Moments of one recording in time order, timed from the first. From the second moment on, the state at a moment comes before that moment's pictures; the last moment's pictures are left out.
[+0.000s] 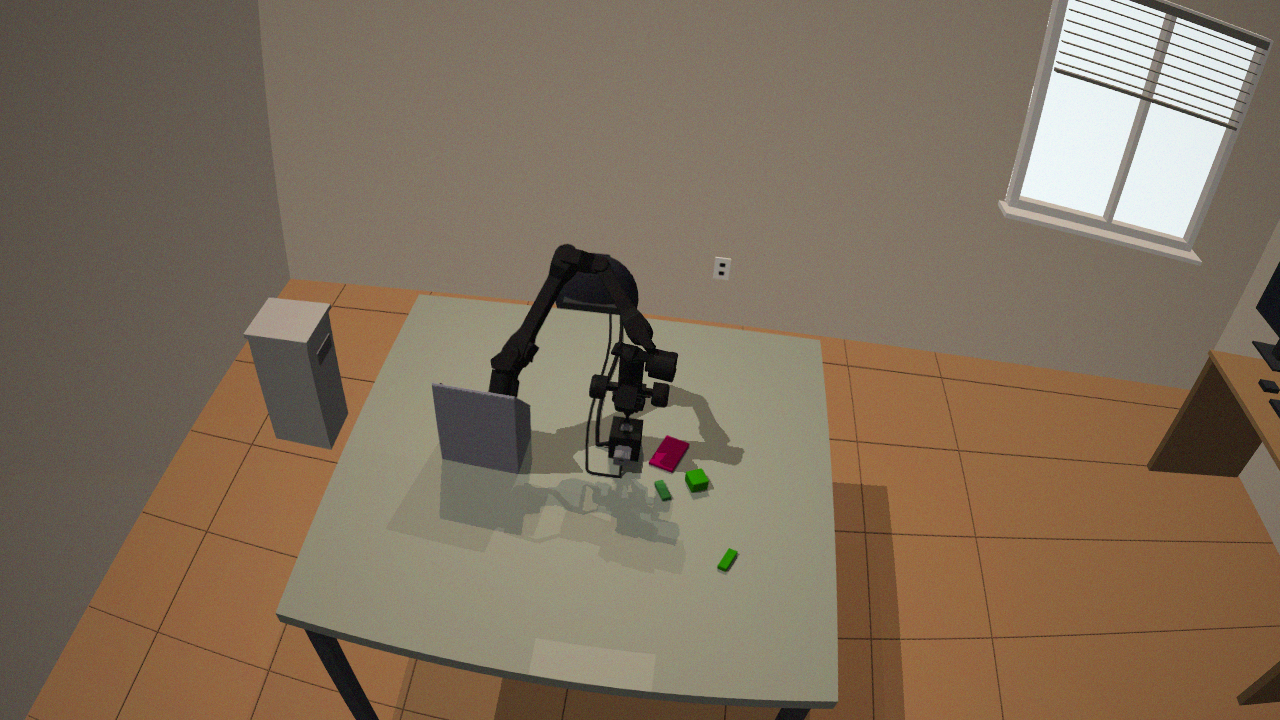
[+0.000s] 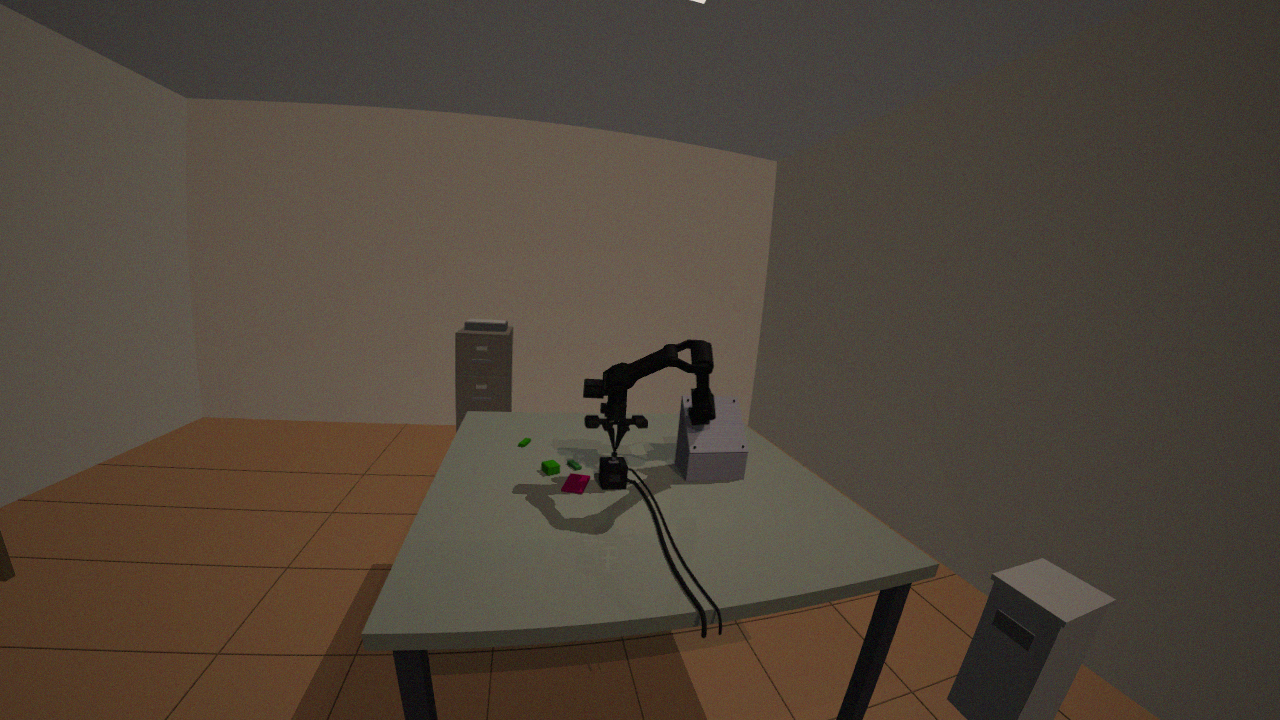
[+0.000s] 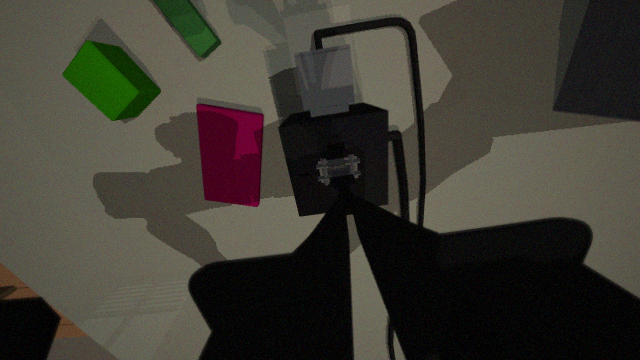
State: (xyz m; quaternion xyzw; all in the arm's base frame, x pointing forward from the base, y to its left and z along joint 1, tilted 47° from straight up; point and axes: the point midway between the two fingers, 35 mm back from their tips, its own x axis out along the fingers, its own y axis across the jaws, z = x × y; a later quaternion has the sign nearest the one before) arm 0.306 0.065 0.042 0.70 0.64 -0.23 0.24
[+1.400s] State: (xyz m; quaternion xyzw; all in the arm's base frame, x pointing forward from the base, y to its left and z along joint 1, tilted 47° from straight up) arm 0.307 0.069 0.039 0.70 0.64 -0.23 0.24
